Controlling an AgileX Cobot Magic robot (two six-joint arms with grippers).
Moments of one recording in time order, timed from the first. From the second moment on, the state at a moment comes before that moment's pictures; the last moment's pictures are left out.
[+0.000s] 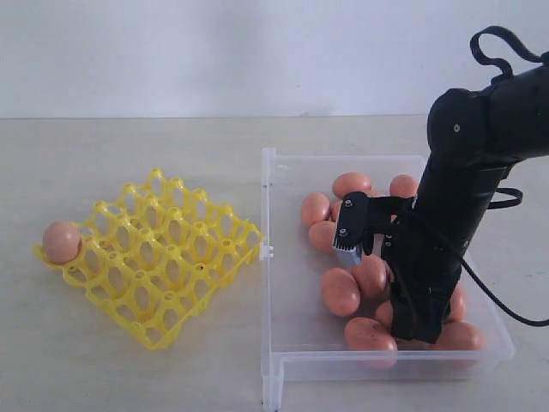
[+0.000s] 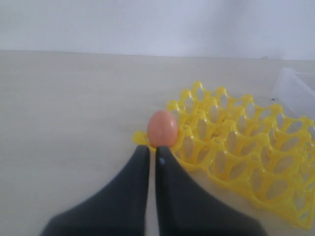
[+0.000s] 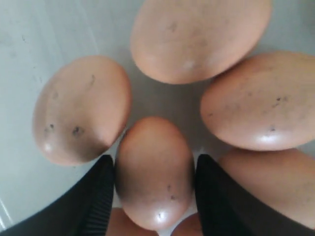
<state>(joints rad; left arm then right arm) -0.09 0.00 0.00 0.04 0.34 -0.08 0.28 1.83 -1.03 0.18 0.87 -1.04</state>
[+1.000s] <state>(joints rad) -0.09 0.00 0.00 0.04 0.34 -0.08 0.28 1.63 -1.02 0.19 0.69 -0.77</state>
